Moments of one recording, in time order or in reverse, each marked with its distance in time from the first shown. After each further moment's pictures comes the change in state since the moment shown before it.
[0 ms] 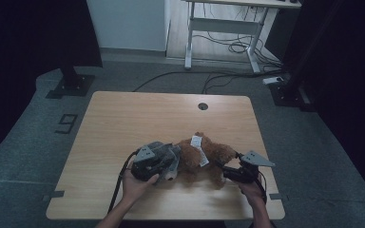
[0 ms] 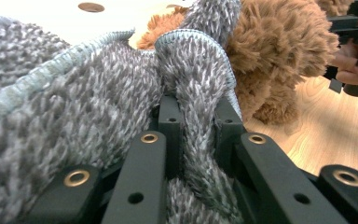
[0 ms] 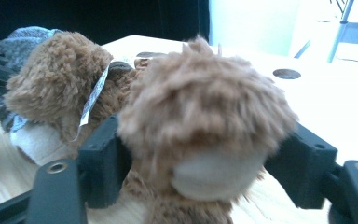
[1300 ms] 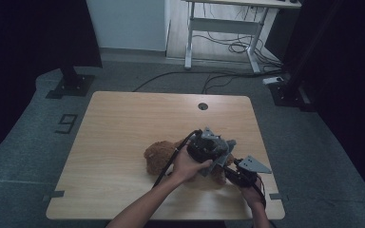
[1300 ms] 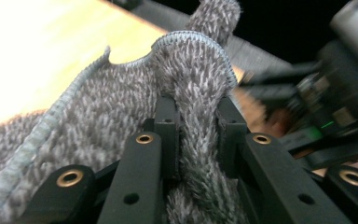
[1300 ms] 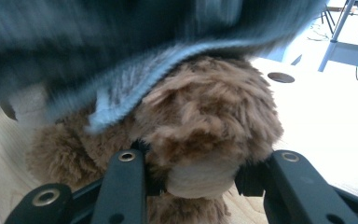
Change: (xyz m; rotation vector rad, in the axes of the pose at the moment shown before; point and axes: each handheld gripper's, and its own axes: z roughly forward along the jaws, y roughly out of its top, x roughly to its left) left arm -0.087 0.107 0.114 0.213 -0.139 0.143; right arm 0.000 -0.020 -0.001 -0.007 -0.019 -0.108
